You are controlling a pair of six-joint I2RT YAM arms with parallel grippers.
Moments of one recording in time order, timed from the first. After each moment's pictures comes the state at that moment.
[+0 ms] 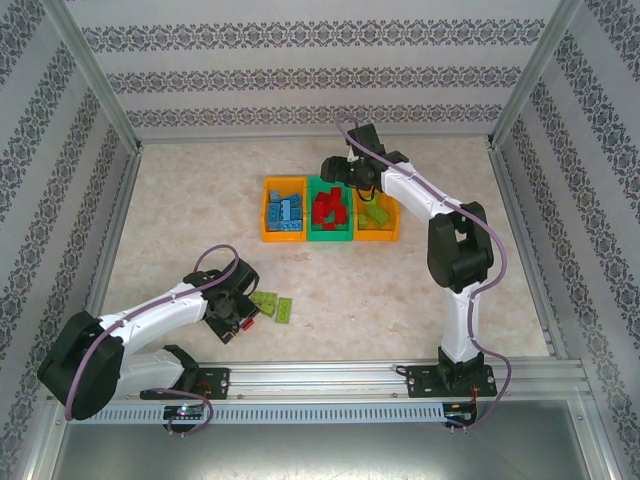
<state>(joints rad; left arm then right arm) -0.59 1.19 0.54 -0.78 0.07 -1.42 0.39 2.06 1.72 -0.51 -0.15 0.52</state>
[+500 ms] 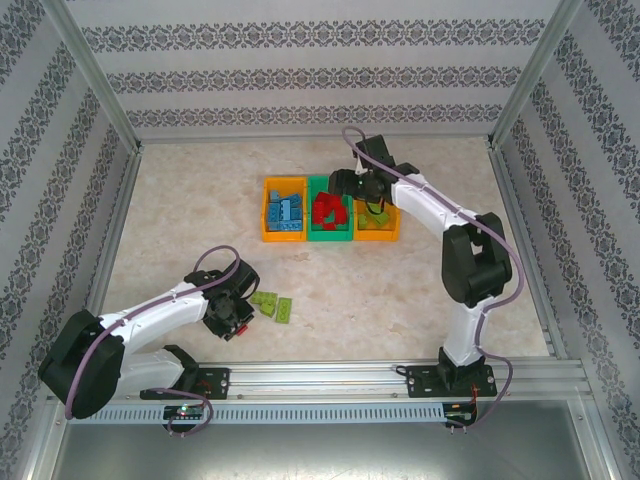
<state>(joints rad) -0.60 1.20 0.55 -0.82 0.04 -1.40 0.39 1.89 1.50 -0.50 -0.15 0.49</state>
